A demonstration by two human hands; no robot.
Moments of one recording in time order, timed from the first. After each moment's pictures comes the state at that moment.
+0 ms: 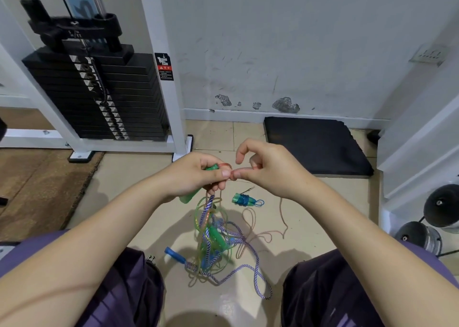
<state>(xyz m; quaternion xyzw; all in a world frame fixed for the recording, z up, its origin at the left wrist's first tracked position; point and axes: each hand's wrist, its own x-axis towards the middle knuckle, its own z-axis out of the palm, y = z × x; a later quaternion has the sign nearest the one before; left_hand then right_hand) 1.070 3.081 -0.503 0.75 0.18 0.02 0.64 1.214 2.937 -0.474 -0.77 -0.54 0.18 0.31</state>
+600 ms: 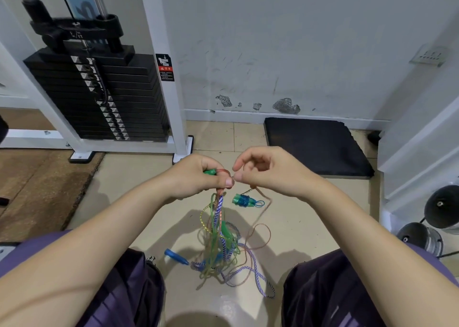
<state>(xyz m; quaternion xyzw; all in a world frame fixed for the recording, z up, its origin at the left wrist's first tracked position) 1.071 3.079 -0.500 0.80 0.22 0.01 0.56 1.224 2.934 -0.481 -0.68 -0.48 0.36 0.41</state>
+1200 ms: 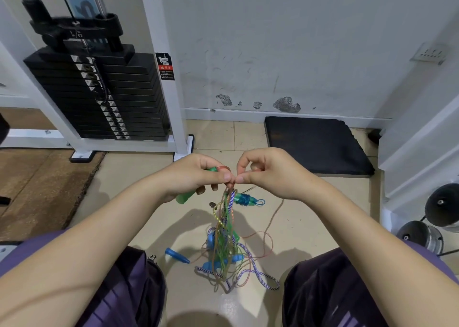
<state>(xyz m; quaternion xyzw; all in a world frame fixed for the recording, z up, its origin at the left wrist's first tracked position) 1.069 3.084 -0.502 0.77 0.21 -0.01 0.60 1.216 2.935 -0.478 -0.75 -0.52 0.26 0.32</state>
